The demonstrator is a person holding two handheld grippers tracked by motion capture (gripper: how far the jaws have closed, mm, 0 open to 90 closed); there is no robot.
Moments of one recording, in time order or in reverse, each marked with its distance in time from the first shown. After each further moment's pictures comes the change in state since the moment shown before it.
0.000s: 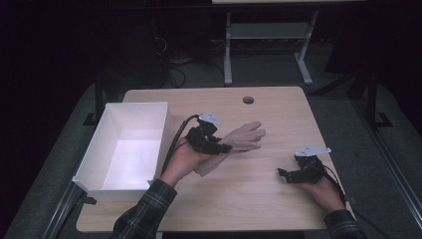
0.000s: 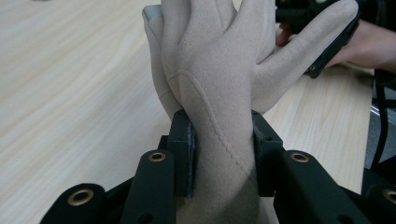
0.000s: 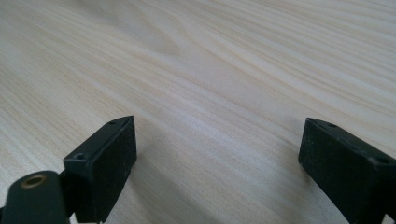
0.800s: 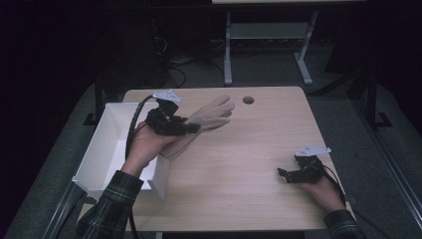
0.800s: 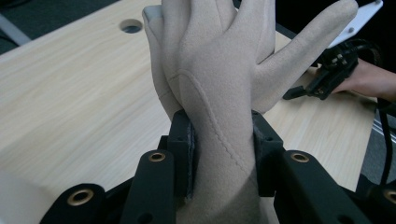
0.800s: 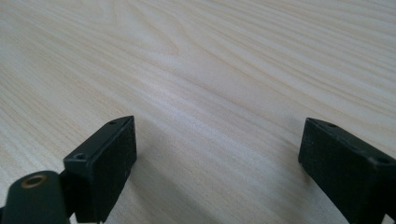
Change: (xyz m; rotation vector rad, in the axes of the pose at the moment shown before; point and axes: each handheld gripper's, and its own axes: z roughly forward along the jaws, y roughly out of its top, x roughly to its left) left arm 0.032 -0.003 -0.105 -0.091 0.119 -0.066; right arm 0.000 0.000 0.000 -0.001 -0.001 -0.003
